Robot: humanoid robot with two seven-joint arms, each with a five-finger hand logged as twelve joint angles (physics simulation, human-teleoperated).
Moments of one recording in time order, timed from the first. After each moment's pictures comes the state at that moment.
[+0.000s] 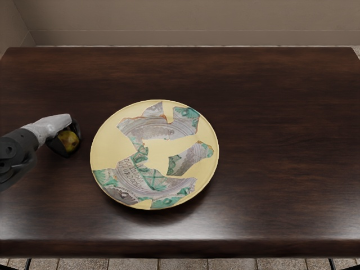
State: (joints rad) left arm -1.35 0.74 0.57 -1.50 0.87 0.45 0.31; right arm -0.01 0.00 -0.12 0.13 0.14 0.06 -0.09
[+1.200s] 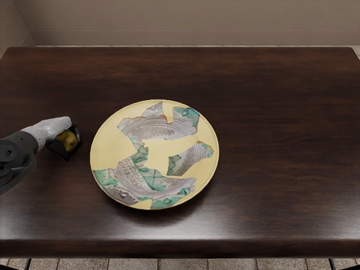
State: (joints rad) left arm -1.34 0.75 0.56 -1.51 0.89 0.44 0.31; right arm -0.01 0.00 -0.12 0.13 0.14 0.06 -0.09
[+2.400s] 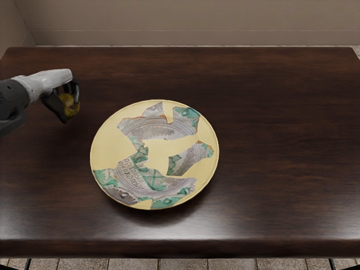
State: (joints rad) left arm -1.68 0.83 0.58 -1.61 0.86 0.27 0.32; right arm -0.01 0.00 -0.12 0.13 0.14 0.06 -0.09
